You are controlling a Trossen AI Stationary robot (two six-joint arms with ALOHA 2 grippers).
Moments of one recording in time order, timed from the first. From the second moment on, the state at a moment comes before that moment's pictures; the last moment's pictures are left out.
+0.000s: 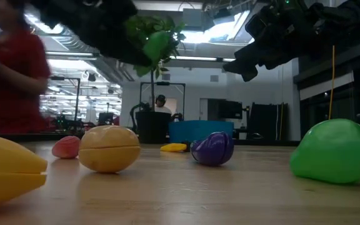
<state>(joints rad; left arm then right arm) 0.01 1.20 0.64 0.09 -0.09 0.16 -0.22 1.24 0.54 0.34 -0.47 -0.03</state>
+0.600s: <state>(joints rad) 0.07 1.05 0.24 0.69 -0.09 0.03 -0.22 1.24 0.54 0.34 -0.47 -0.03</state>
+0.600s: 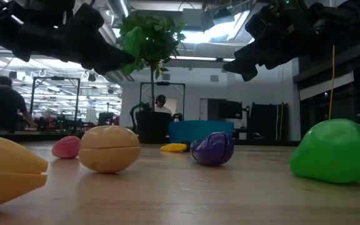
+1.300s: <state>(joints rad) 0.07 1.05 0.22 0.75 -0.26 0.00 -0.22 1.24 0.54 0.34 -0.42 -0.04</state>
